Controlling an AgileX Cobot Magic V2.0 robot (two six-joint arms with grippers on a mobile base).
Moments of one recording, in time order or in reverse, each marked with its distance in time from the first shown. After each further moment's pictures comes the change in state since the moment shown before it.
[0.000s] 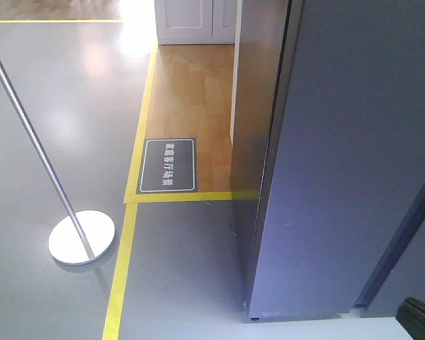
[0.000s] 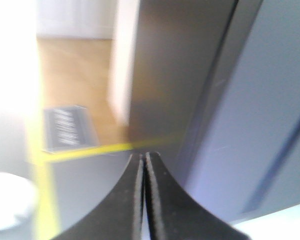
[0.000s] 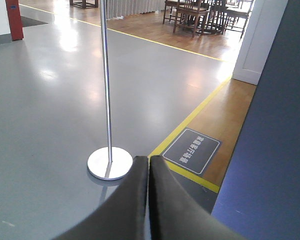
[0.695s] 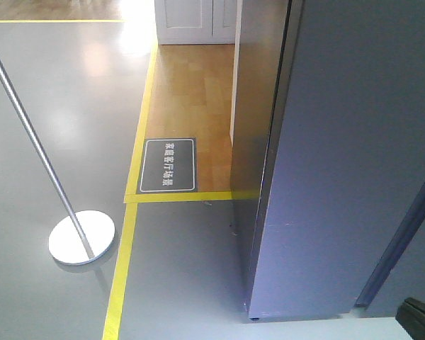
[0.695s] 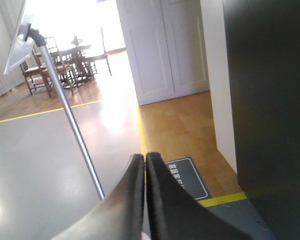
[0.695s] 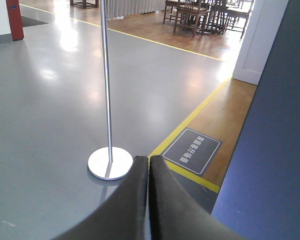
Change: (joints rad) left arm 0.037 -0.345 0.268 0.195 -0.286 -0.006; right arm 0.000 0.000 0.000 0.000 0.002 0.000
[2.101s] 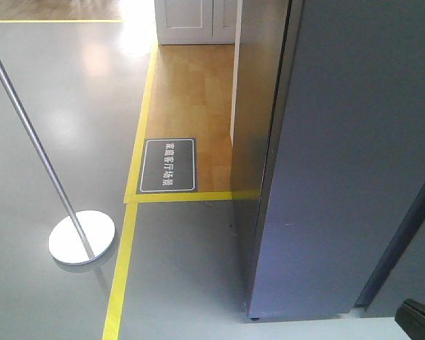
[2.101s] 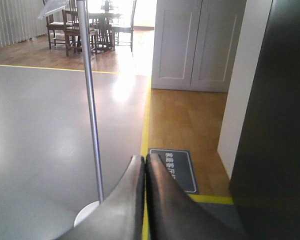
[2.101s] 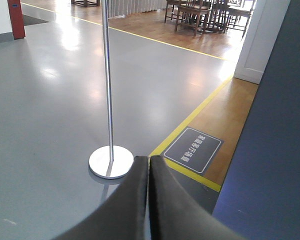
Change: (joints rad) left arm 0.040 -0.001 0.000 0.786 0.060 -1.004; right arm 0.000 0.000 0.000 0.000 0.006 0.000
